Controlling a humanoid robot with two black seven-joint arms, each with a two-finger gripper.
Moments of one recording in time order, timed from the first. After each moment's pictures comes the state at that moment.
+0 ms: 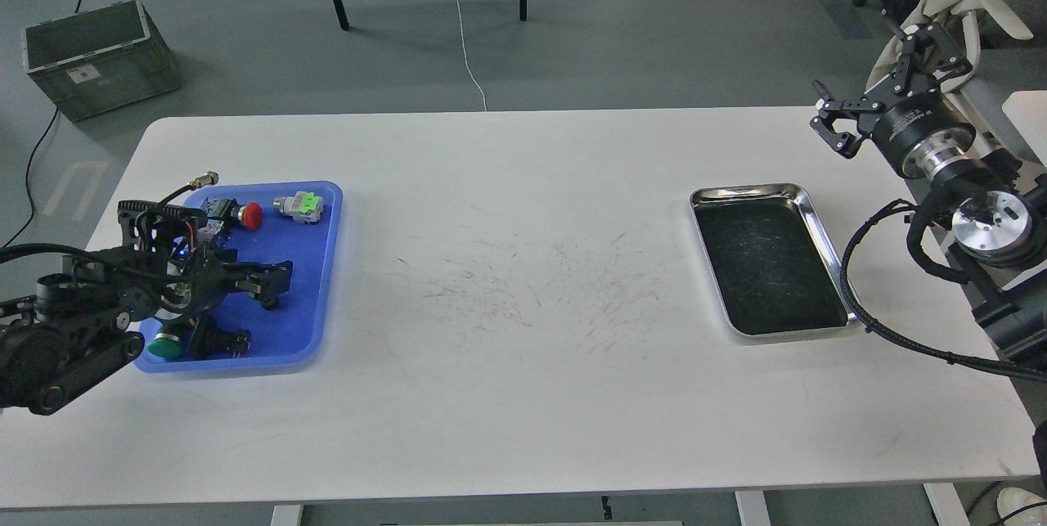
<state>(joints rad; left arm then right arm) -0.74 0.62 -0.22 -0.83 1.65 -0.14 -0.14 0.71 -0.46 0.92 0.71 0.07 0.31 0.08</state>
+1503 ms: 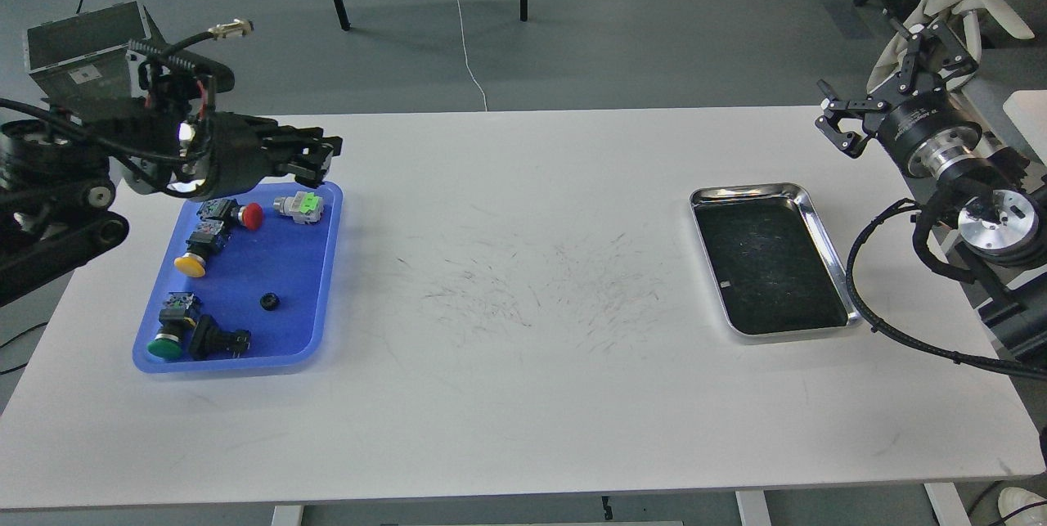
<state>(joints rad) -1.11 0.73 -0.20 -1.33 1.62 -0.30 -0.03 0.72 -0.48 0.91 0.70 0.07 0.31 0.08</state>
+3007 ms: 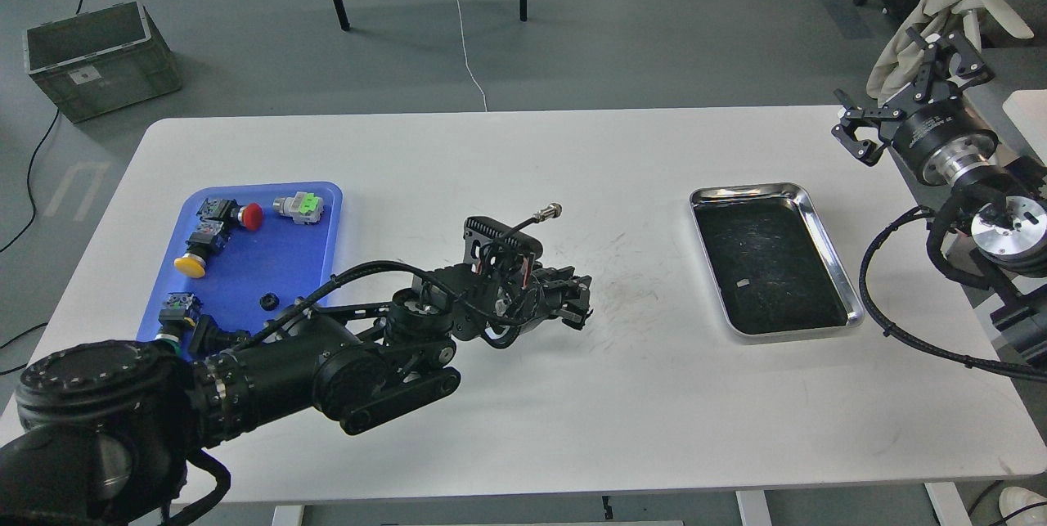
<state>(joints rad) -0.84 -0.04 -0.16 -0.89 1.74 -0.09 0.09 0.71 -0.48 0.90 0.66 0.07 0.32 0.08</state>
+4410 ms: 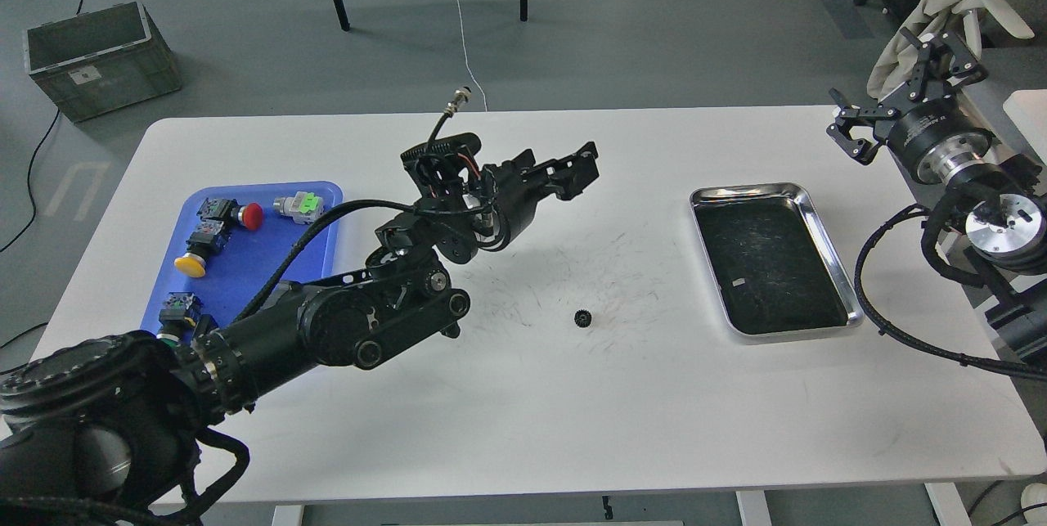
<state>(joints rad) -0.87 -0.04 -0.48 -0.89 1.43 0.24 0.08 0.73 -0.47 0.88 0.67 0.07 0.31 0.08</state>
